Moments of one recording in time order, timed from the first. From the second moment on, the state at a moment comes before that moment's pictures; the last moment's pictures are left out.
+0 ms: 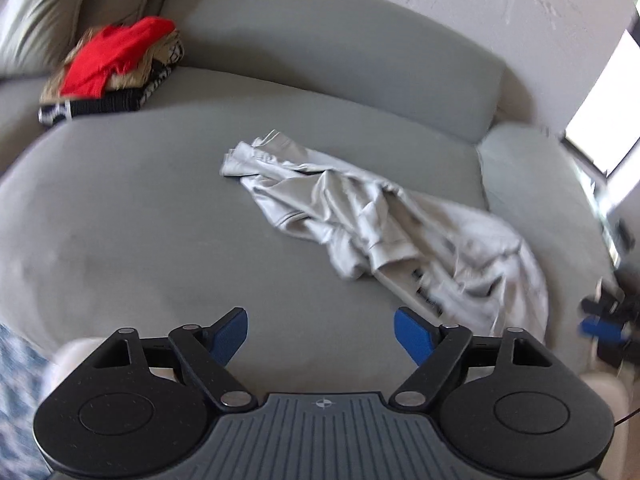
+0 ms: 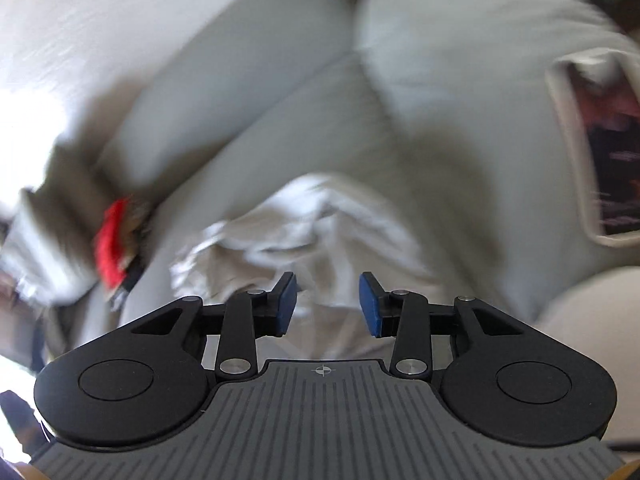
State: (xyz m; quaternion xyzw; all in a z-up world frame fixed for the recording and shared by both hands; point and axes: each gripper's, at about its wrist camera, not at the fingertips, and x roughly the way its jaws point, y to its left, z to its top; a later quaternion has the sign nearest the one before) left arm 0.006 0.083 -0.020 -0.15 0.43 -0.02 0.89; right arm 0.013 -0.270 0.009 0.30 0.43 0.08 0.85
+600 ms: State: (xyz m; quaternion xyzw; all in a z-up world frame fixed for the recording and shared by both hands) left arm 0.122 0.088 -0.073 -0.39 0.45 -0.03 0.80; right arm 0.031 -0.251 -0.036 0.28 0.45 0.10 0.84
